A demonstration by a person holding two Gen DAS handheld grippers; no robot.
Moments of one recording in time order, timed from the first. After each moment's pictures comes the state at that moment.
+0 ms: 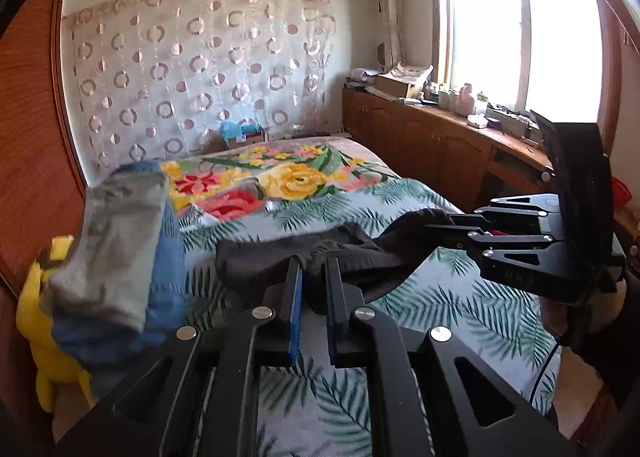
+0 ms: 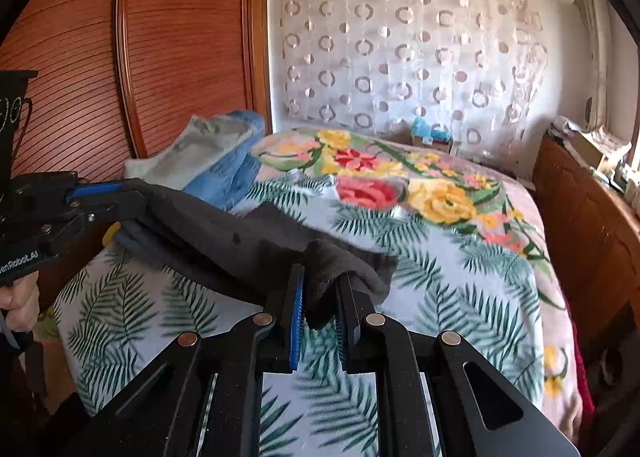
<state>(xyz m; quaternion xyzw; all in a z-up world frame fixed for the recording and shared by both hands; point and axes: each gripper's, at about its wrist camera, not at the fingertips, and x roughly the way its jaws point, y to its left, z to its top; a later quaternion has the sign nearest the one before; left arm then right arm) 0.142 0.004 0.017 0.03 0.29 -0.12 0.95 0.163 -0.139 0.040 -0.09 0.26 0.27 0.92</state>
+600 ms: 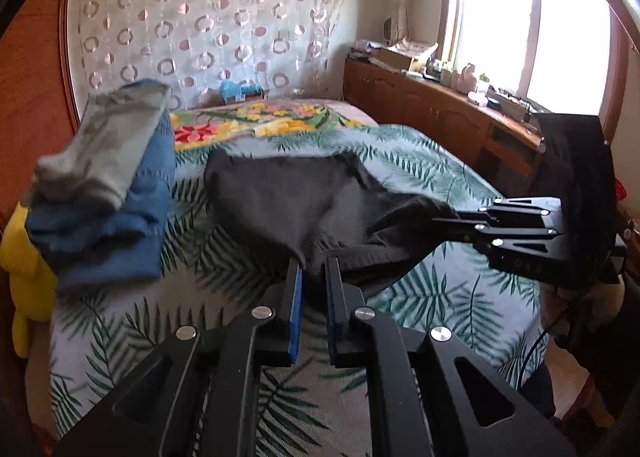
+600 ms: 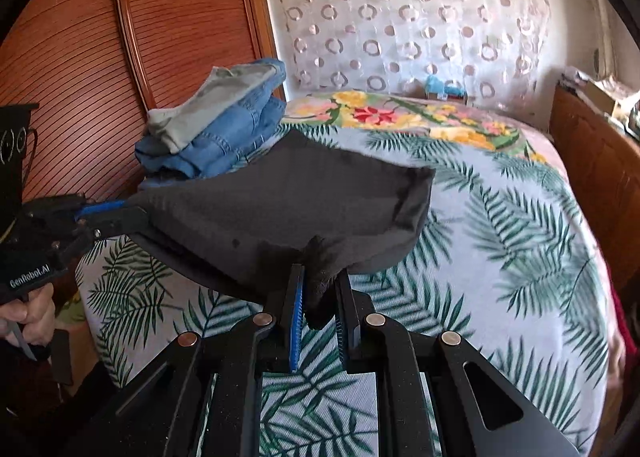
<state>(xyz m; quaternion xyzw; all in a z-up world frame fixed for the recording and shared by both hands) 0.106 0.008 -0.050 0.00 0.34 -0.12 0.93 0.149 -0.157 0.011 -0.04 0.32 0.29 0.90</state>
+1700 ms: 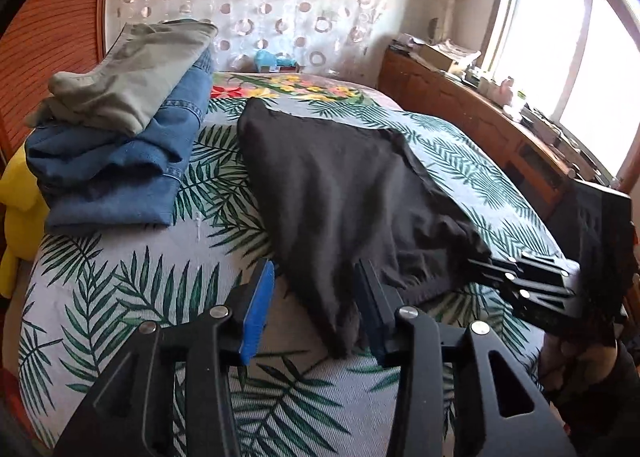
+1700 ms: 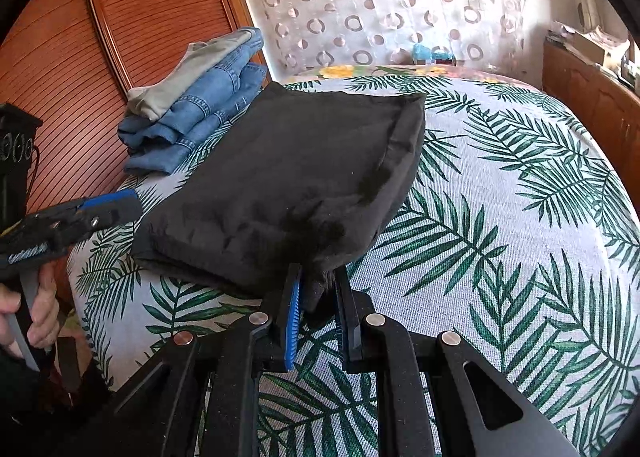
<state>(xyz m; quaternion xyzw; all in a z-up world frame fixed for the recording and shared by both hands) 0.122 0.031 -0.082 -0.07 0.37 -0.07 0.92 0.154 -0.162 -0.028 0.00 0.35 0.27 0.90</state>
